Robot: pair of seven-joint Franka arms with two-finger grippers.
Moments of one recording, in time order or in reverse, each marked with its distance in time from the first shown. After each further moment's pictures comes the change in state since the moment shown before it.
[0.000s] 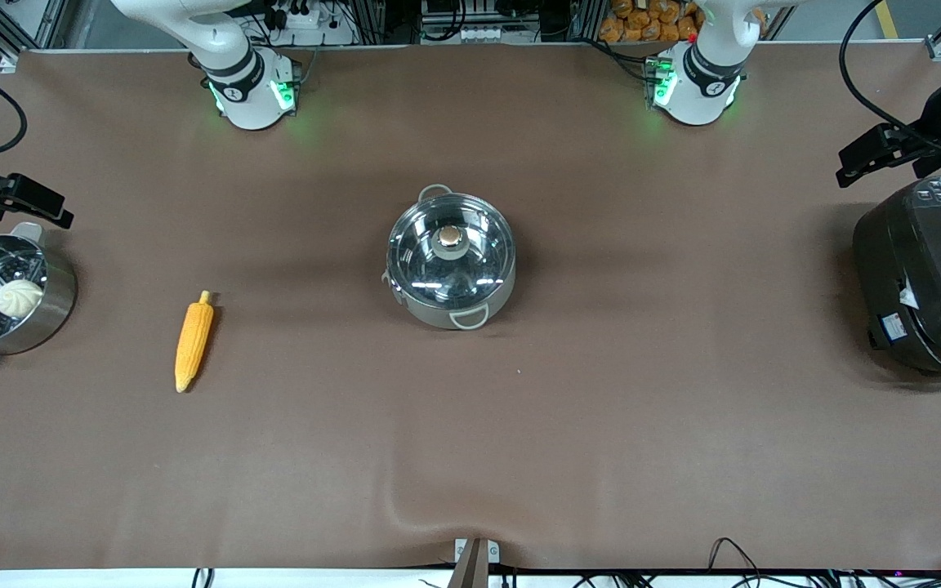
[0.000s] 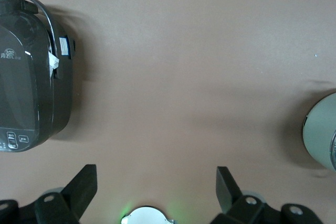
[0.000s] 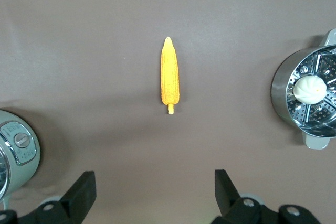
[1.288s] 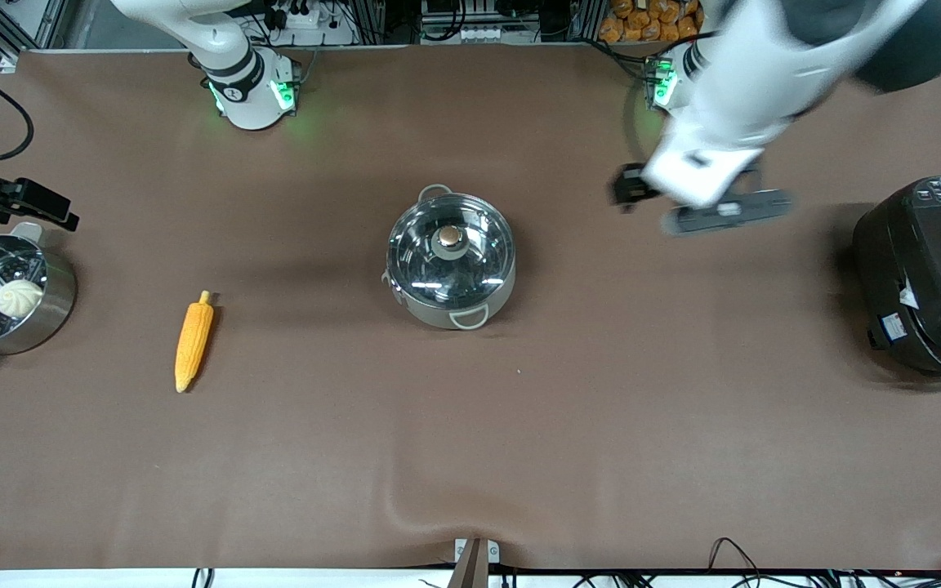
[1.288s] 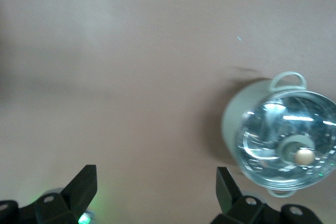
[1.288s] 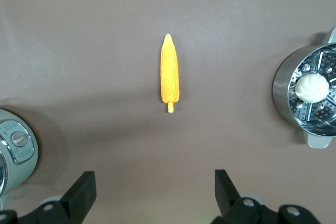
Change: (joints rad) left arm -0.355 0.278 -0.171 0.136 -0.001 0.088 -0.603; right arm 0.000 0.006 0.001 -0.012 0.001 0.005 -0.001
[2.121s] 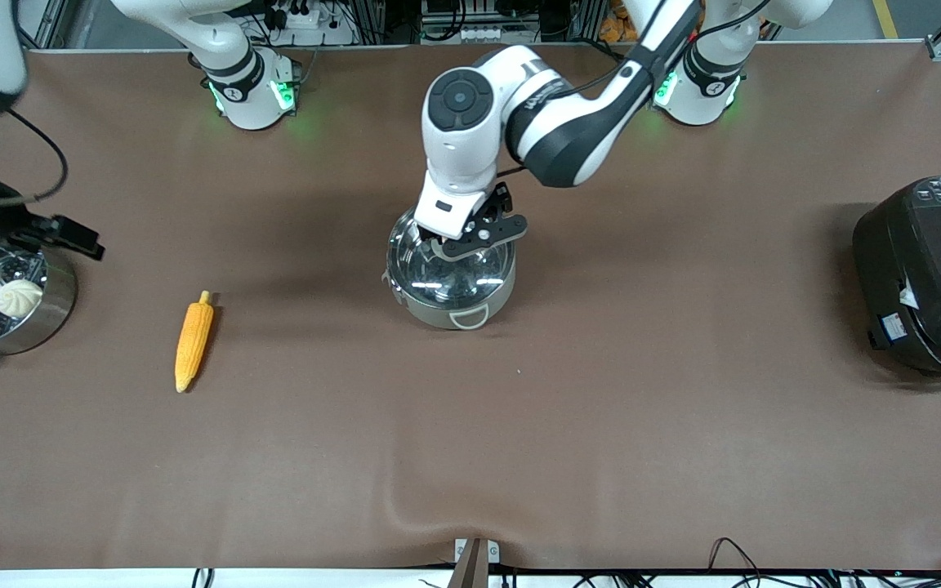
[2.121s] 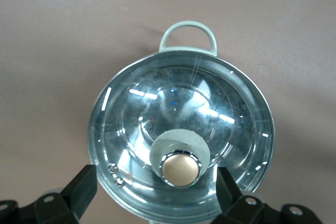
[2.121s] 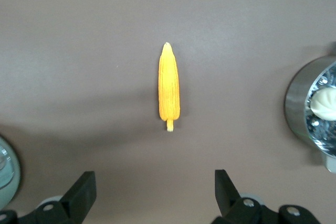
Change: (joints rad) left arm -0.471 0.328 0.186 0.064 0.000 0.358 -0.442; right arm -0.005 0.028 -0.003 -0.192 0.000 0.248 -0.014
